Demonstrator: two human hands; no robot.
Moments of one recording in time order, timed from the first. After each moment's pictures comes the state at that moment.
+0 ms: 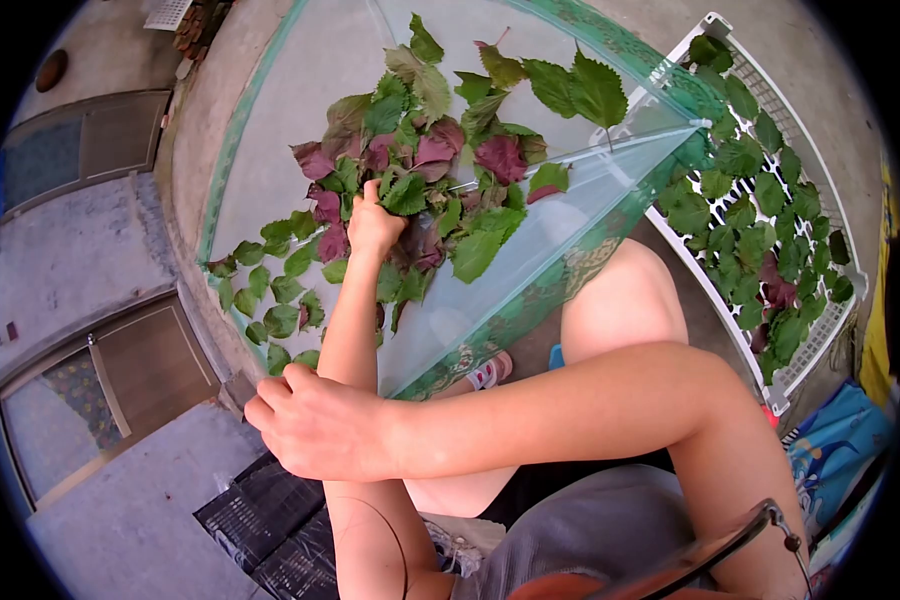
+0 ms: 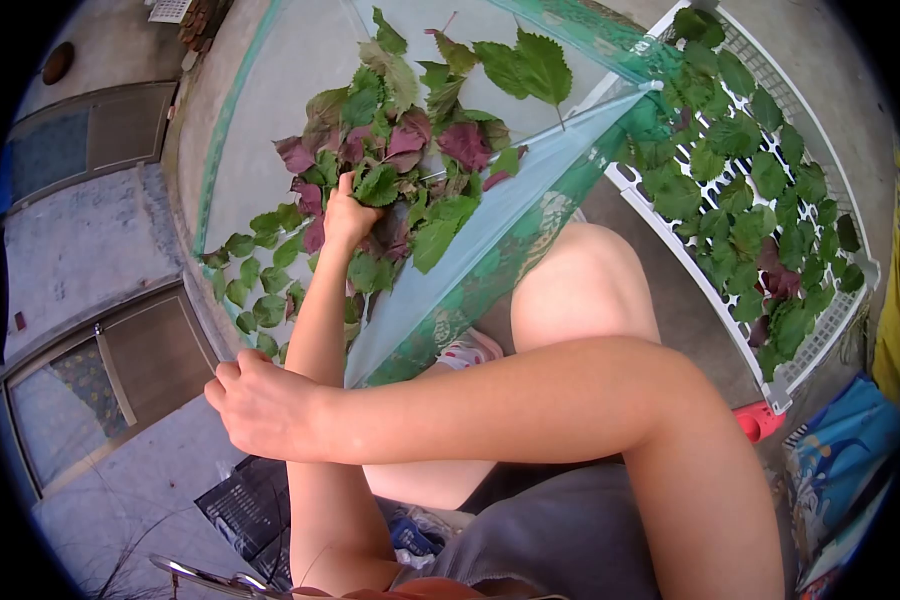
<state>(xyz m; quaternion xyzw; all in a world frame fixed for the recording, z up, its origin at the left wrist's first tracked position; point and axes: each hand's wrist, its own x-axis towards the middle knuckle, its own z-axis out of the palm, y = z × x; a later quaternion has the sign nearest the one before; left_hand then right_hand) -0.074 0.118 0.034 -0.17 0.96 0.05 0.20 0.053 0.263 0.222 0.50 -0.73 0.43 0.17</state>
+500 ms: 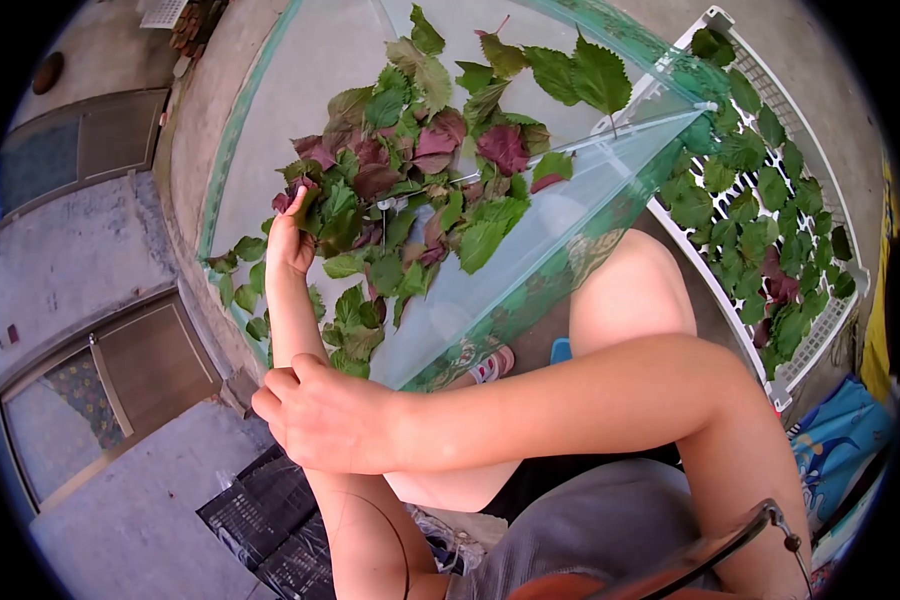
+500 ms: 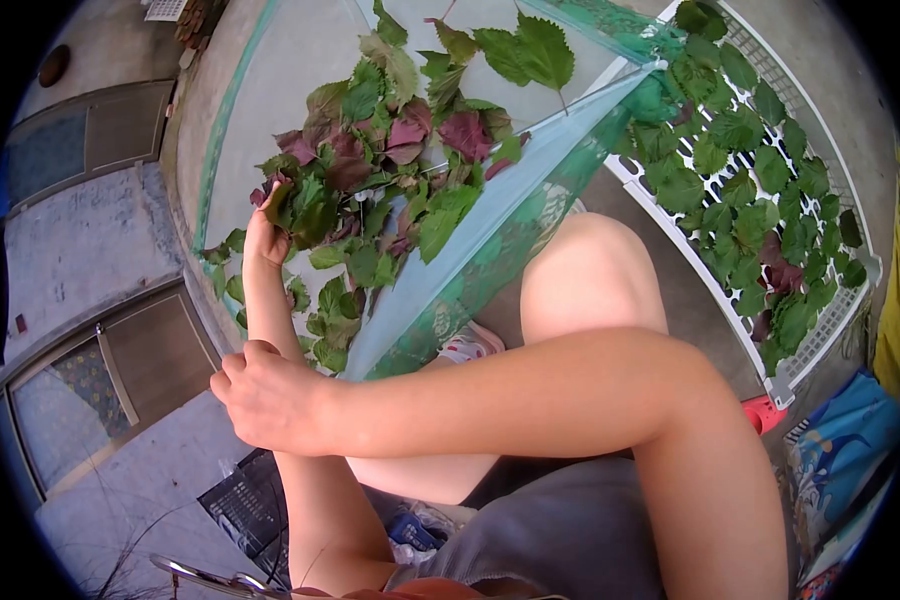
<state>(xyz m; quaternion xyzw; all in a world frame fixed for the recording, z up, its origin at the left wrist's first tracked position) -0.078 0.028 0.101 -0.32 0.62 0.71 0.10 0.053 0.265 0.217 0.51 -0.74 0.41 0.13</state>
